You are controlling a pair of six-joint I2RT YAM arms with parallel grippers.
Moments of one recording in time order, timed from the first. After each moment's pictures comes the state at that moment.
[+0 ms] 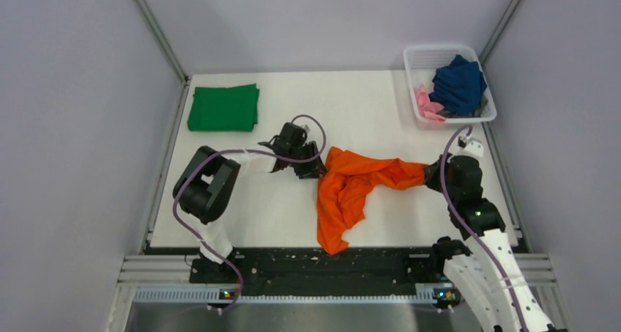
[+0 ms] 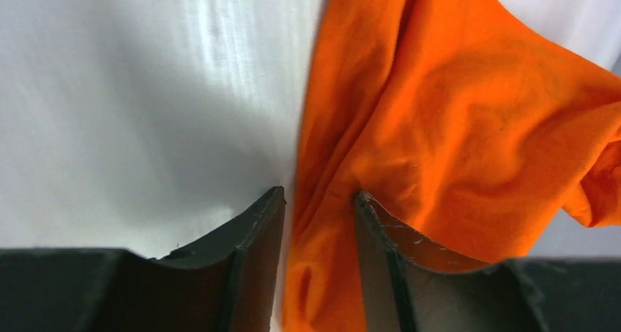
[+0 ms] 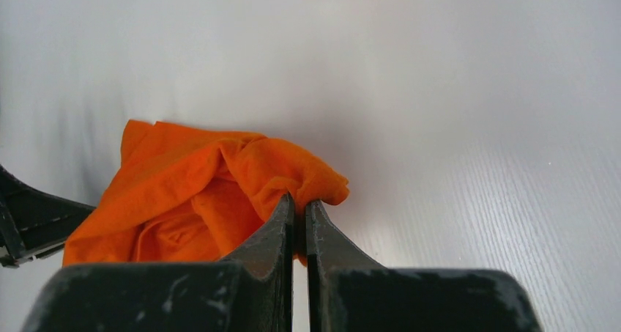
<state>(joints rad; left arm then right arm) -0.53 1.79 0.97 -0.08 0.35 -0.78 0.17 0.57 0.55 -0.49 0.15 0.50</state>
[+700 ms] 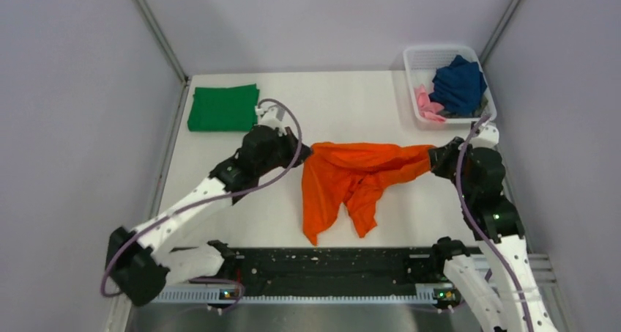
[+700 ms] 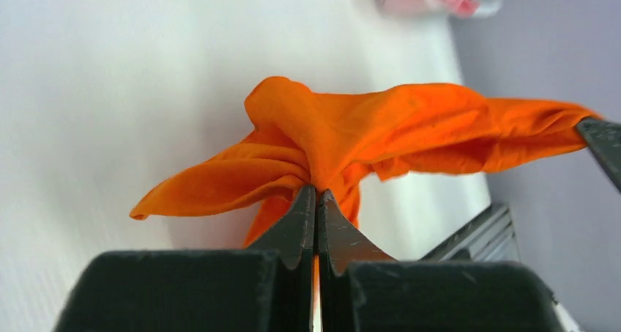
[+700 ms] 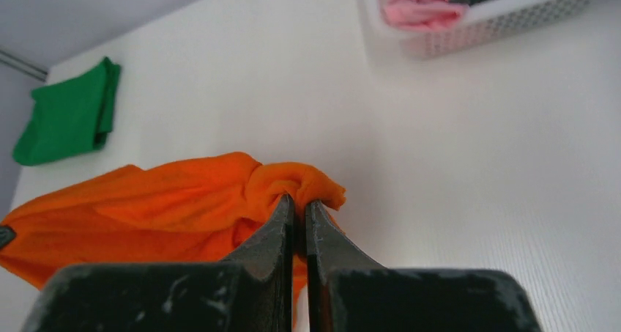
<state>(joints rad) -0.66 1.21 0.87 -0.13 0.08 -0.75 0.17 0.56 0.75 -0.54 0.10 0.44</state>
